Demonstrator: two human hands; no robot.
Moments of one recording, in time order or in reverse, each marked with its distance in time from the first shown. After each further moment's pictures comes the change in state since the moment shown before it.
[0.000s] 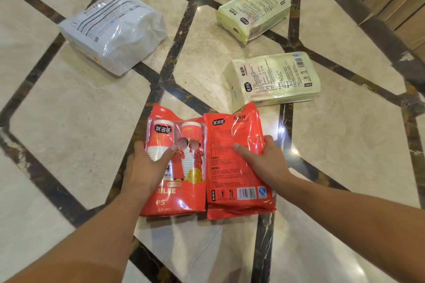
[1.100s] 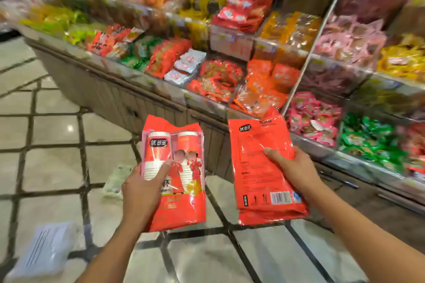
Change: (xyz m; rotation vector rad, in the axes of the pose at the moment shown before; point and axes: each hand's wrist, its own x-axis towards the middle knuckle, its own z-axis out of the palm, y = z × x) left_hand -0.574 0.568 -0.319 -0.200 -0.335 0.727; right_hand -0.665 -0.278 -0.658 0.452 0.791 0.085
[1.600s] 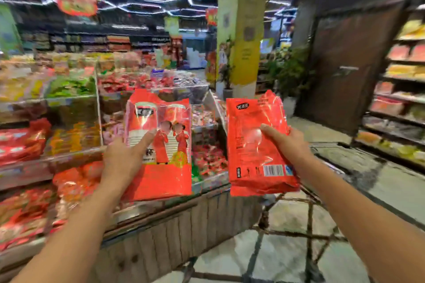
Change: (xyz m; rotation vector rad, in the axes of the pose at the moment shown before) left_hand -0.239 0.367 0.117 -0.167 -0.722 0.793; right_hand -0.317 -0.014 -0.382 0.395 0.957 -0.081
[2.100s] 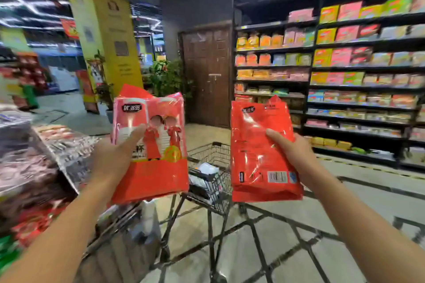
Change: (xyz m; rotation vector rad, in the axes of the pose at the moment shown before) left_hand -0.131 0.254 0.397 -0.237 -0.468 0.142; right_hand -0.001 0.057 -0.461 0.043 0.560 0.063
